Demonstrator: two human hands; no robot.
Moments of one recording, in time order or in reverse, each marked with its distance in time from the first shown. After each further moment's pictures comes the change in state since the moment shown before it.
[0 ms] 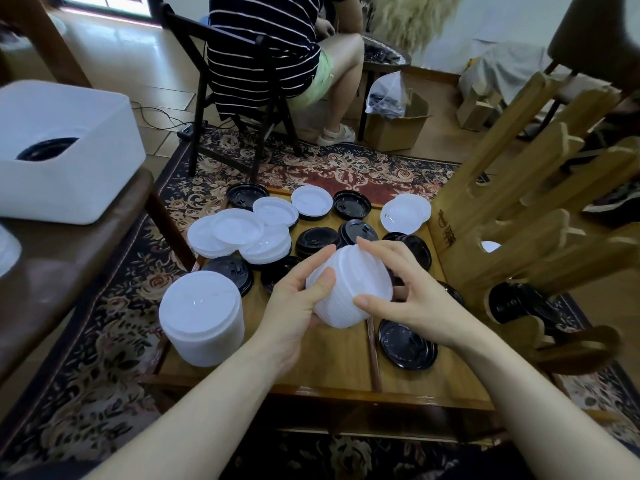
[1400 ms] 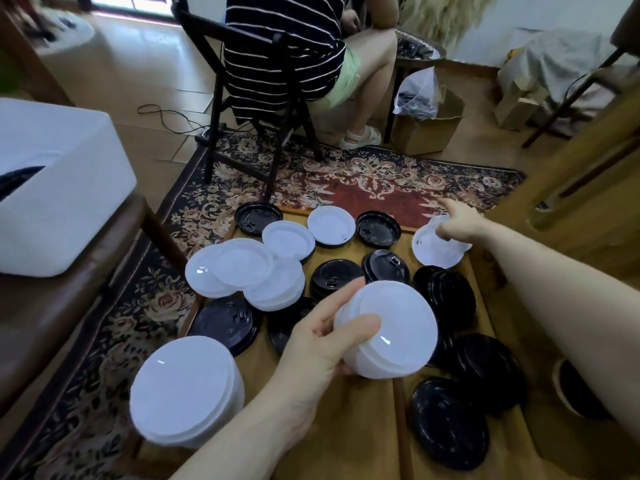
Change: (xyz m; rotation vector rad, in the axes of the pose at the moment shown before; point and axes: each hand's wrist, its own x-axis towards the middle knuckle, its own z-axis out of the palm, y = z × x) left_hand 0.044 0.005 0.000 -0.041 -0.049 -0.110; right_hand 0.224 0.142 -0.141 -0.597 0.073 0.592
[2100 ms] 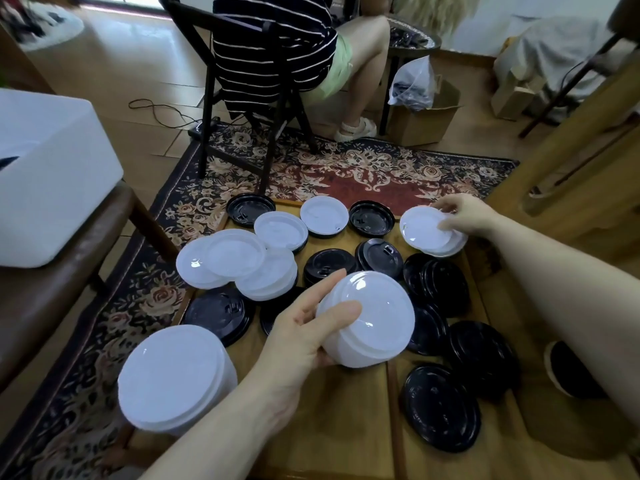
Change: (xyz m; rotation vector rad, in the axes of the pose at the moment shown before) left_hand -0.002 0.000 -0.005 0.025 0.018 0.000; right_hand -0.007 0.023 -0.004 0.045 0.051 -0.111
